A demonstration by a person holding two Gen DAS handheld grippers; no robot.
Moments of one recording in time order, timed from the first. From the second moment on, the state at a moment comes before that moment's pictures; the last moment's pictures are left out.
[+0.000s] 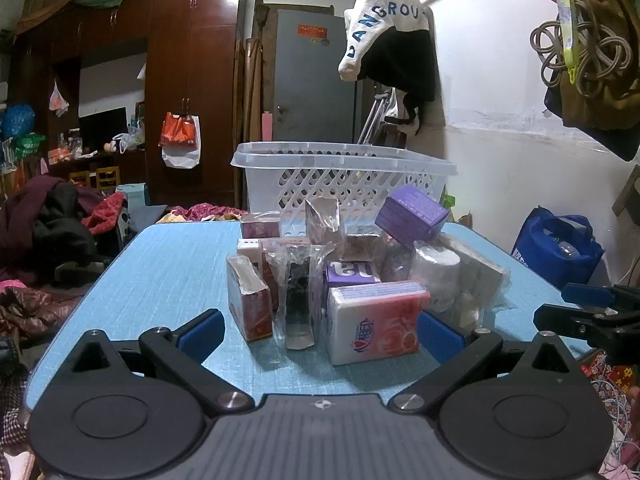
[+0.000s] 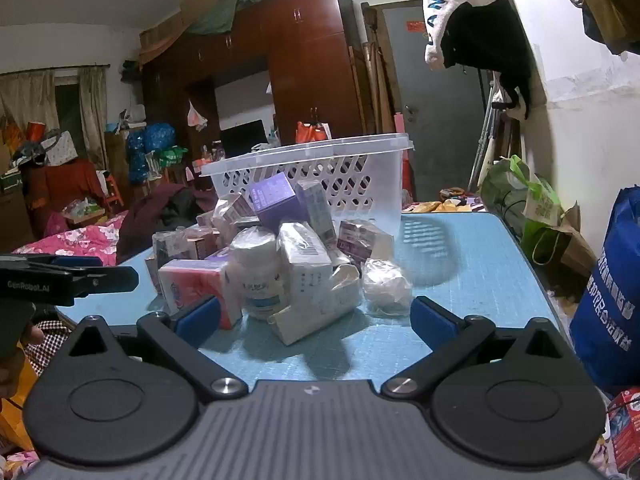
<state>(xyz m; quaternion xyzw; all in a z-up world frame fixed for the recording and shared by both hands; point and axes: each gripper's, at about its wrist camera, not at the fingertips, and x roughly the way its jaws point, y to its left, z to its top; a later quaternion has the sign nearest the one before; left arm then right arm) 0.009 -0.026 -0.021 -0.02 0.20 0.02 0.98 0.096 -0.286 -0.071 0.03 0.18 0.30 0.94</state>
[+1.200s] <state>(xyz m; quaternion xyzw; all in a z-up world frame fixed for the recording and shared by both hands) 0.005 -0.030 -0.016 -0.01 0.19 0.02 0.98 0.097 -0.290 -0.072 0.04 0.17 0.30 0.94</state>
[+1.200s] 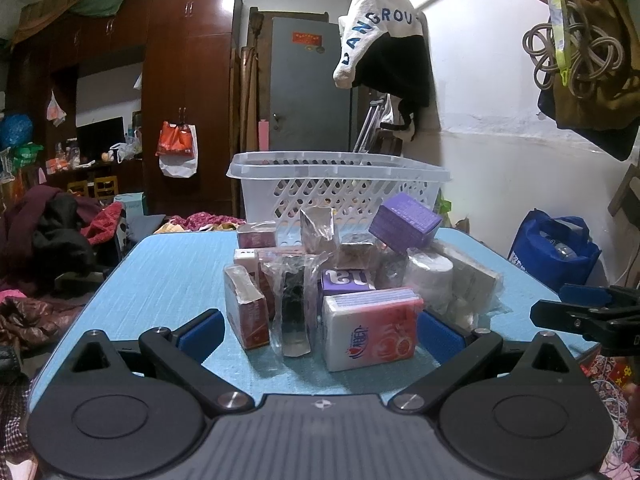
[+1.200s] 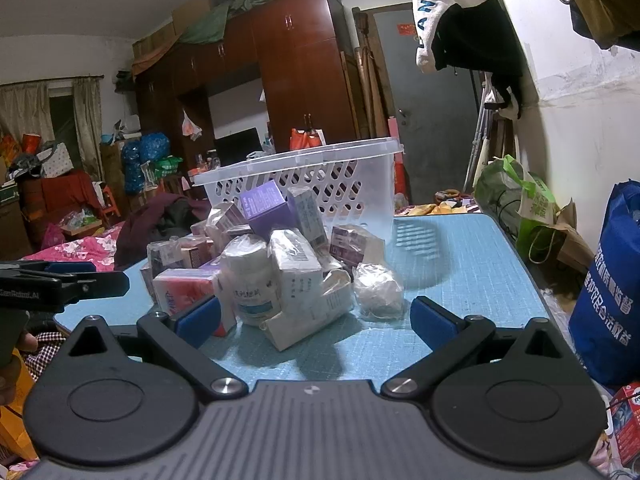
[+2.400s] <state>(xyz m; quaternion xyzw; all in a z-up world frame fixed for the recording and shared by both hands) 0.008 -0.034 -0.026 0.02 0.18 0.04 0.98 0.094 -0.287 -0.071 0.04 0.15 0.29 0.95</state>
